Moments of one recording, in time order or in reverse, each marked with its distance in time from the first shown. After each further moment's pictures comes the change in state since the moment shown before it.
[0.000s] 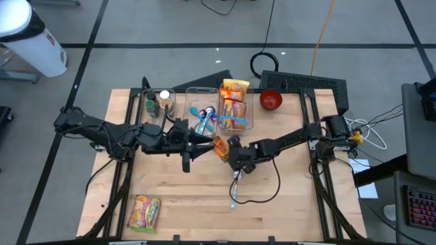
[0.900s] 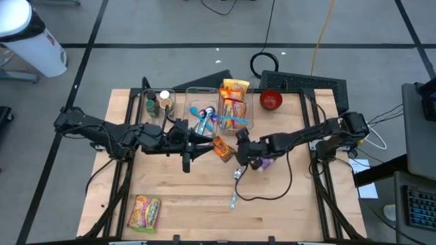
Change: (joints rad) left arm 0.000 0.000 0.000 -0.008 0.000 0.004; right arm 0.012 -0.225 -0.005 -0.166 0.033 0.062
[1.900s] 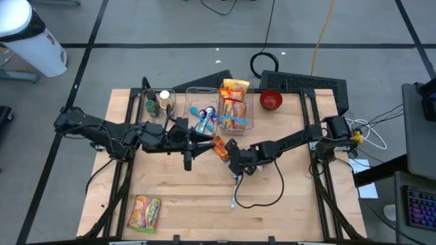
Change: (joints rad) left arm 0.018 0.000 0.000 -0.020 -0.001 -0.002; right arm 0.014 0.198 0.004 0.205 -0.088 -0.216
